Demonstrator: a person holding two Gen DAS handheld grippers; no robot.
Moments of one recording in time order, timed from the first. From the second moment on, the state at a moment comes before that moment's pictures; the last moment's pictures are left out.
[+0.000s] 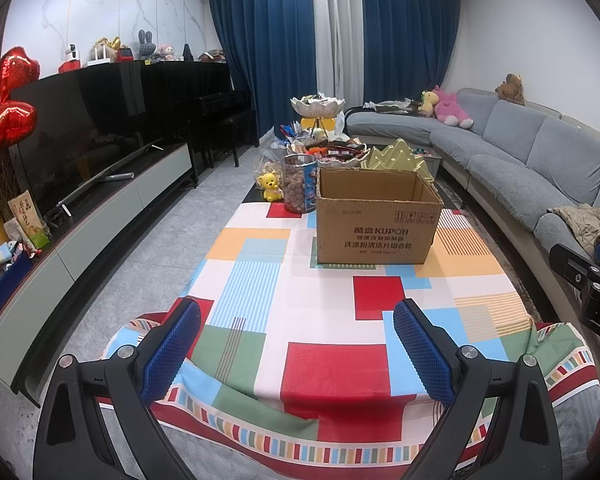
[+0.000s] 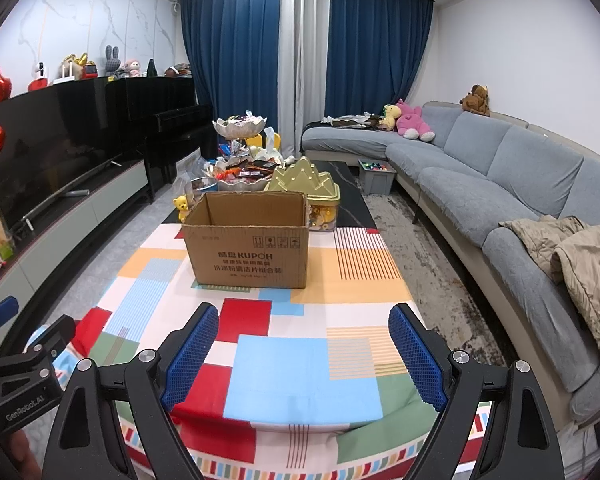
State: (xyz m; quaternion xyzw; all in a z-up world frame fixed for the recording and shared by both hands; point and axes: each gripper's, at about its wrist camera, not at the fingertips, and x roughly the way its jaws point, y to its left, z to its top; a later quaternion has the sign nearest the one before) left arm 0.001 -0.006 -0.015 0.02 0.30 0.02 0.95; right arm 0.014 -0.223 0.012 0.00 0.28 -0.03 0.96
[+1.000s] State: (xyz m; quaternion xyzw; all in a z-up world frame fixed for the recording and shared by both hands) left arm -0.002 -0.004 -0.022 0.02 0.31 0.02 0.95; right arm 0.013 -0.225 0.010 0.00 0.29 -0.03 0.96
